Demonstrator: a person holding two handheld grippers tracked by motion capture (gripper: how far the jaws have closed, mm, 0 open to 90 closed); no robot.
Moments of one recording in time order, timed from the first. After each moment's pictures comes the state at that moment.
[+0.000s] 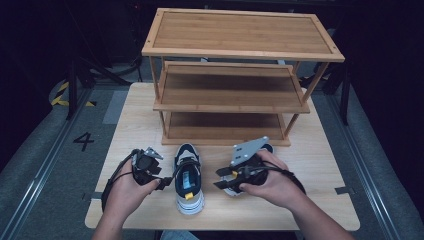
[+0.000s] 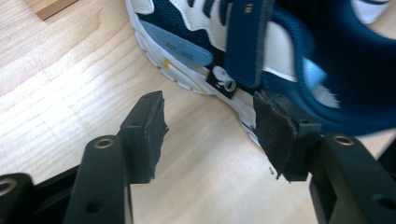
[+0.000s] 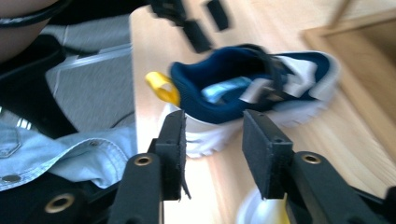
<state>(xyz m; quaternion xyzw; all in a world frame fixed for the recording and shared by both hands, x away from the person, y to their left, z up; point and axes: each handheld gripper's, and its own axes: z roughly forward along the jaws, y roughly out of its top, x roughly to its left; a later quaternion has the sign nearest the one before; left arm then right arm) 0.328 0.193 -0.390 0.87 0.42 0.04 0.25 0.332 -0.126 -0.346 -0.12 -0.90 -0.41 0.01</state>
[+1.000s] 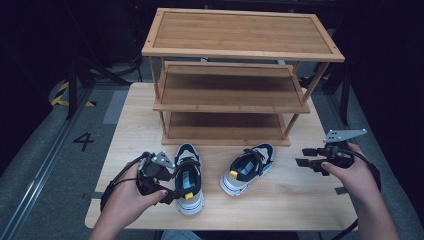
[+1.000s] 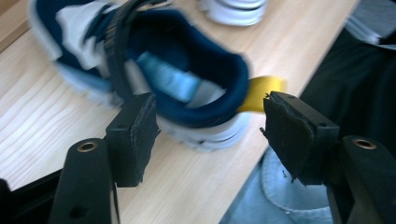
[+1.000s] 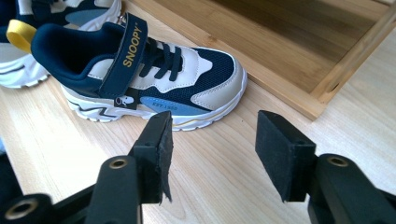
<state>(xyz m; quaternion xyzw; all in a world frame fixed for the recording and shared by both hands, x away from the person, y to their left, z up) 0.299 0.155 -0.350 0.91 0.31 -0.01 0.27 0.368 -0.344 -0.373 -0.36 -0.84 -0.39 -0.08</state>
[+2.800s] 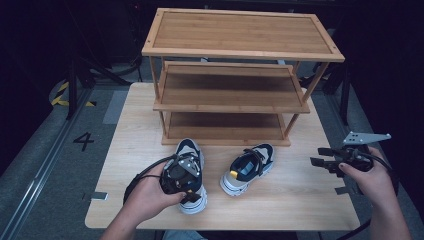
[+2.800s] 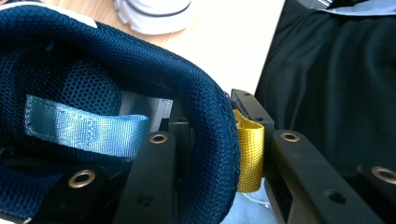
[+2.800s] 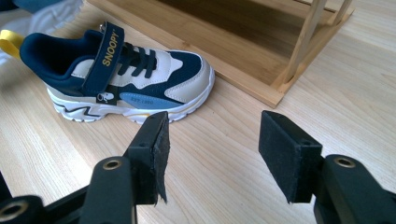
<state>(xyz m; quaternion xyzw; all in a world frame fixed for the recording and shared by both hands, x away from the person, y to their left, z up) 0.308 0.114 -0.352 0.95 0.20 -0.07 0.25 0.356 -0.380 -0.368 -0.38 -0.82 -0.40 -0.11</state>
